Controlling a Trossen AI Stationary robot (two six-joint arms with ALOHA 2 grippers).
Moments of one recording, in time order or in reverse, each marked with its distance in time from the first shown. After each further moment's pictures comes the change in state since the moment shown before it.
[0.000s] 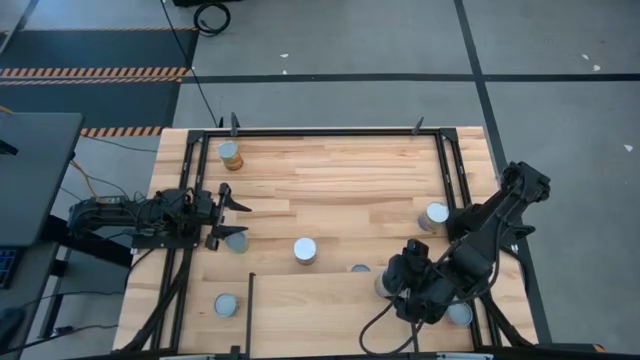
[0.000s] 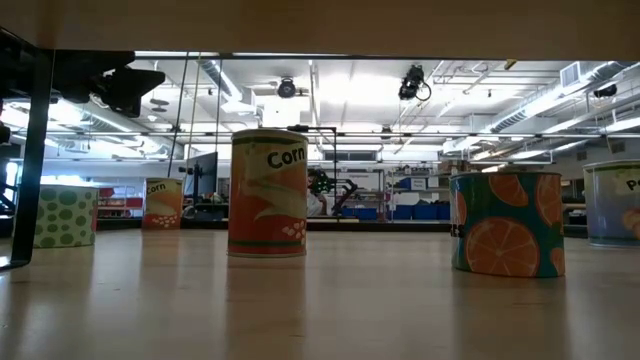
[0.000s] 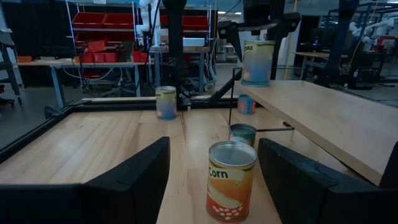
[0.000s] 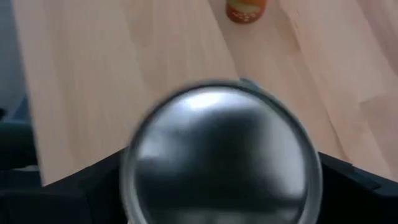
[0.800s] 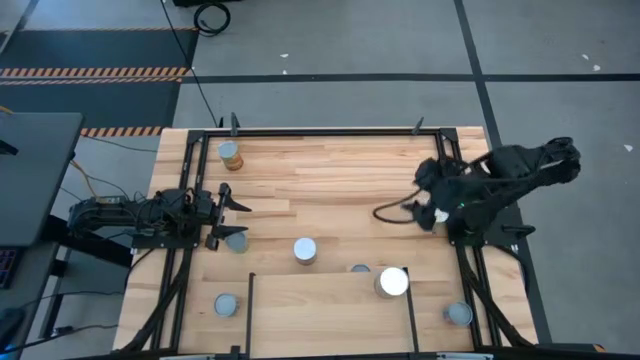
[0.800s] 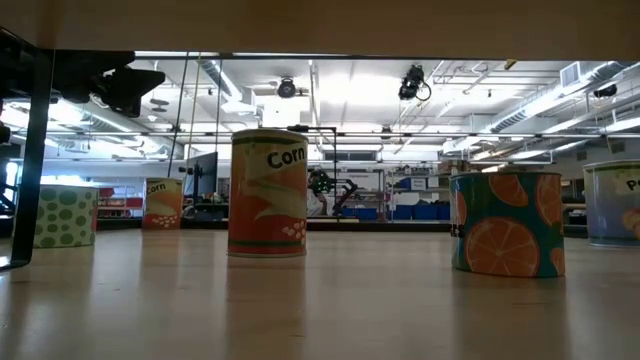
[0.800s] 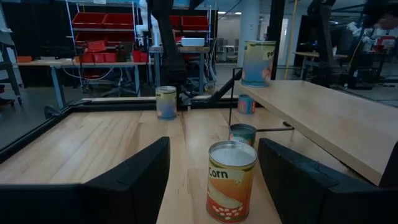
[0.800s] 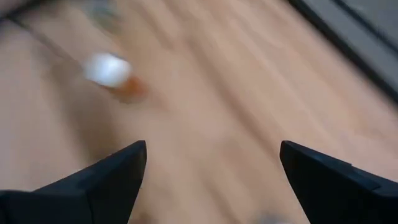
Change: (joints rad) left arm 0.000 0.000 0.000 0.000 0.000 0.000; right arm -0.430 -0.406 0.000 -0.331 0.065 -0.233
